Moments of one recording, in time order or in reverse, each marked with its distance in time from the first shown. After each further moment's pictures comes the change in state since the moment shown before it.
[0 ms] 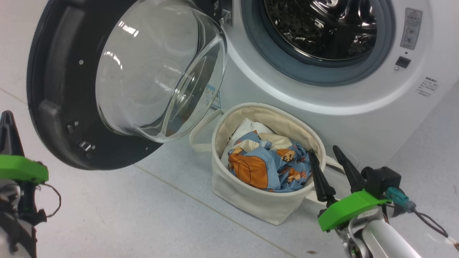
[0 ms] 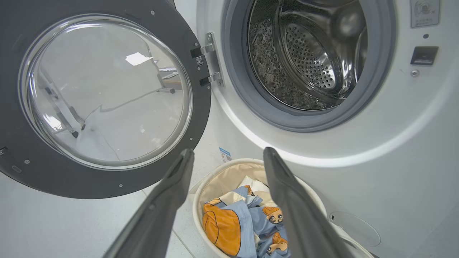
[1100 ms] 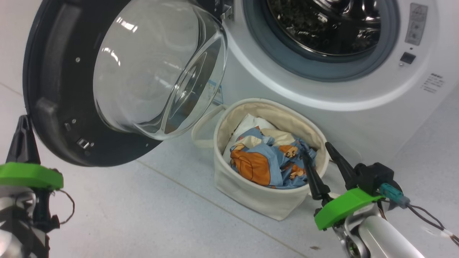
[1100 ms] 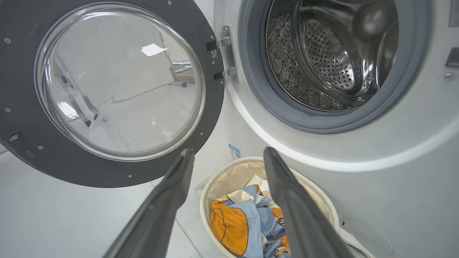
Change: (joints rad) left arm 0.102 -0.034 -0.044 -0.142 -0.022 0.019 0.000; right arm -0.024 -0.028 0.055 -0.006 -0.004 0.000 0.000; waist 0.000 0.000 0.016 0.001
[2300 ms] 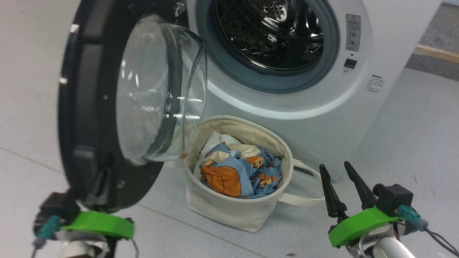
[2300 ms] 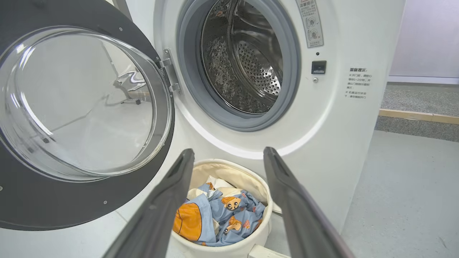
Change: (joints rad) left arm 0.317 -0.137 -0.224 -0.371 0.049 0.105 0.000; right arm 0.135 0.013 -0.113 -0.050 -0.016 0.000 0.000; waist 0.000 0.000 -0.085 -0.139
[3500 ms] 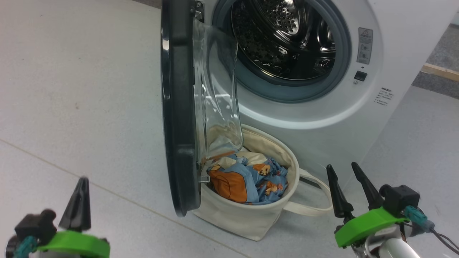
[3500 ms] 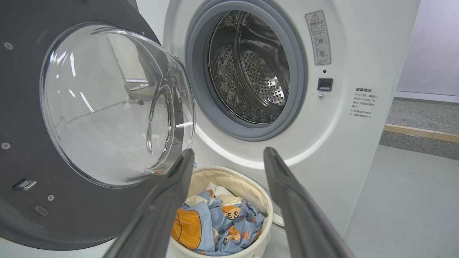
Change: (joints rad) left arm 0.073 0.018 0.175 0.086 0.085 -0.124 0.007; right arm 0.009 -0.012 -0.022 0.000 -0.005 0.000 0.000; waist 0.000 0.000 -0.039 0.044
